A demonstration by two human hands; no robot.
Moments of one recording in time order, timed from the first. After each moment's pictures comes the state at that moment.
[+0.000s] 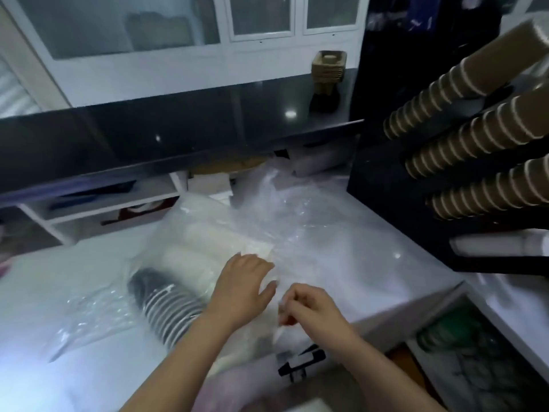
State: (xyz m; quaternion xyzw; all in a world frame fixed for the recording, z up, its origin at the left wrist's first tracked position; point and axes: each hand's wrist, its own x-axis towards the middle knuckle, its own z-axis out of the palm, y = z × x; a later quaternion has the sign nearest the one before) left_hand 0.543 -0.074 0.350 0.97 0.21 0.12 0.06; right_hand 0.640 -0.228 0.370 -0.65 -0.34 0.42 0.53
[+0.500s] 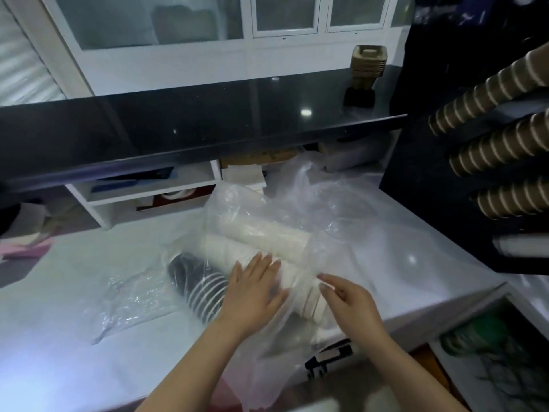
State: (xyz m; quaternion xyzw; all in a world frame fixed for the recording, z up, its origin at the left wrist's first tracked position) left_hand 0.456 -0.049 0.315 0.95 0.30 -0.01 0.09; right_hand 0.603 -0.202 0.331 -0.78 -0.35 0.26 0.45
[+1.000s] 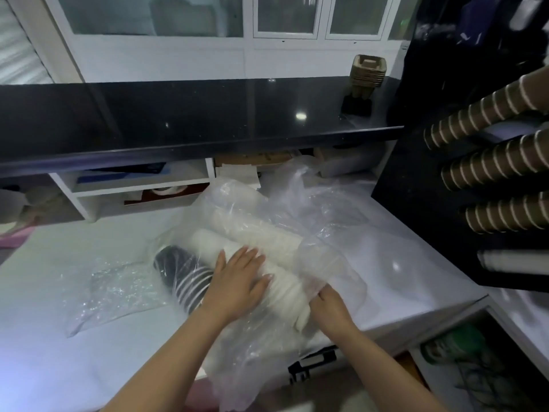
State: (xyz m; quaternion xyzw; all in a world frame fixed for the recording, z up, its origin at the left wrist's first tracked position) left_hand 0.463 -0.016 0.313 0.94 0.31 0.05 0.13; right_hand 0.602 -0.170 0.319 -0.80 -0.30 0.33 0.40
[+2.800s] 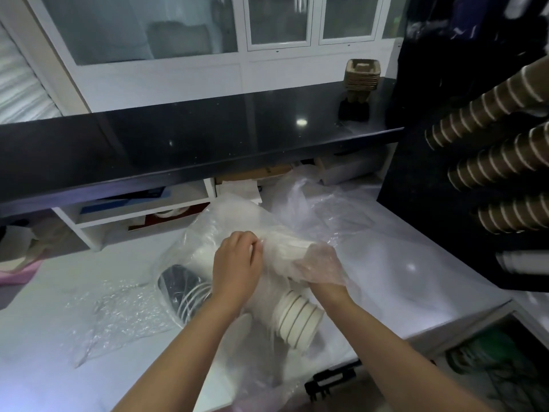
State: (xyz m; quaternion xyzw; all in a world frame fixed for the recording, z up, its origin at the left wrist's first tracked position) left_hand 0.501 0.003 0.364 0.85 0.39 0.28 0.19; right_hand 0.629 -0.097 0.368 -0.82 -0.26 0.26 0.43
